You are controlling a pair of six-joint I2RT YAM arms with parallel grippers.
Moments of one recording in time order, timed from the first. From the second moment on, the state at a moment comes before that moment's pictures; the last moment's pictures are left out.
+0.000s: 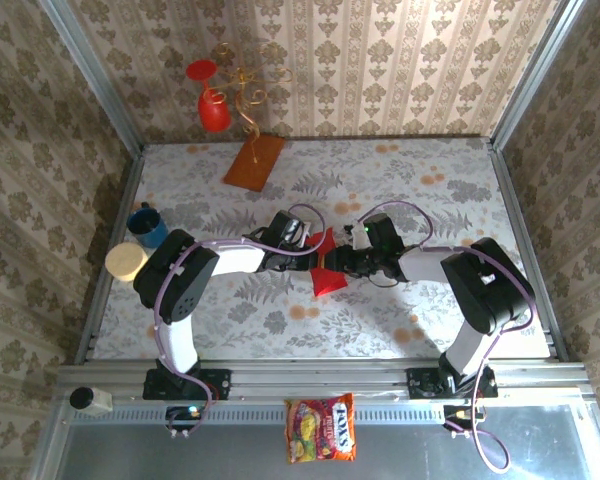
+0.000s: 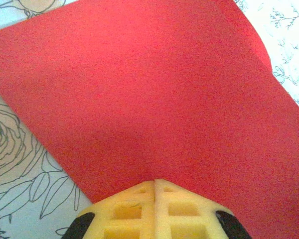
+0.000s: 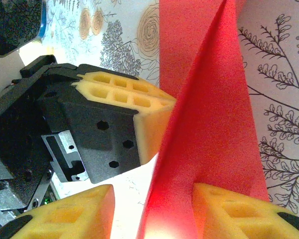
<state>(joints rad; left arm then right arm) -0.71 1.87 0.96 0.00 0.32 -0.49 0.43 1.71 0.72 0.20 -0.64 0.66</state>
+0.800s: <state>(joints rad) -0.70 1.86 0.98 -0.06 0.32 -0.41 0.43 1.71 0.72 0.05 -0.61 0.69</state>
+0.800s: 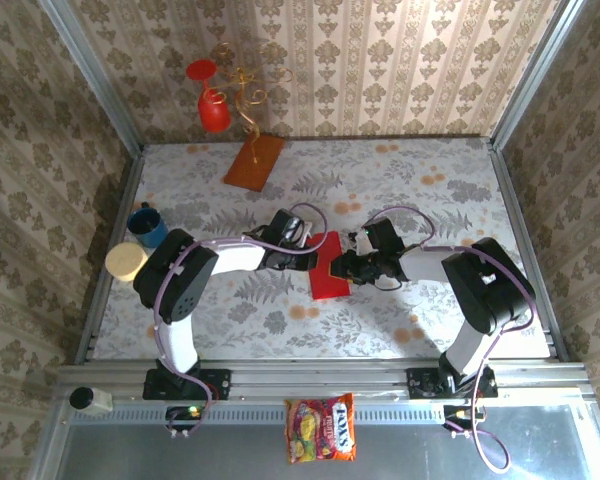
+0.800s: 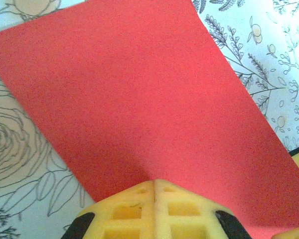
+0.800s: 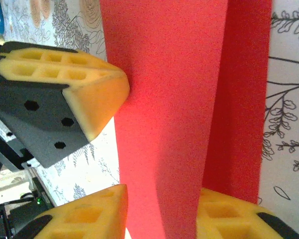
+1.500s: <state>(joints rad) -0.67 1.85 0.98 -0.10 0.34 -0.32 0.43 1.78 0.82 0.08 -0.62 0.75</state>
